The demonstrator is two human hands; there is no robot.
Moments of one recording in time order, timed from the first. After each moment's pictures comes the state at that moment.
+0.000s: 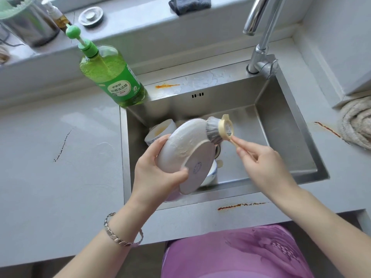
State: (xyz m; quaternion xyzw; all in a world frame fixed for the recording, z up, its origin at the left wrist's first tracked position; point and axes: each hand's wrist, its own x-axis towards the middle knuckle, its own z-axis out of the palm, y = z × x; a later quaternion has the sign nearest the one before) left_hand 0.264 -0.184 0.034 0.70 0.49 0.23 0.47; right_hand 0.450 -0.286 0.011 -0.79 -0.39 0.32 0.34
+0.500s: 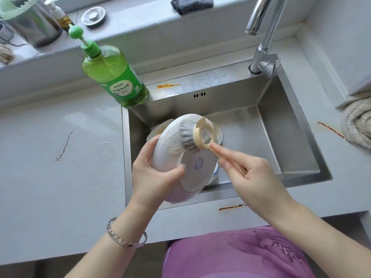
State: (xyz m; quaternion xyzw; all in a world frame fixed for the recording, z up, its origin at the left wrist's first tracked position) left_hand 0.262 -0.186 0.029 0.62 0.52 0.30 0.50; right_hand 0.420 -0.290 0.032 -0.71 -0.41 0.38 0.42
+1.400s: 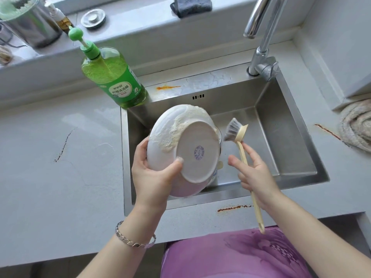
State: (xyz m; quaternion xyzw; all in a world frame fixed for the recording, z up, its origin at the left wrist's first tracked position) left_hand 0.273 -0.192 0.025 0.51 0.53 0.40 0.54; right_hand 0.435 -0.290 -0.022 -0.66 -0.09 0.53 0.53
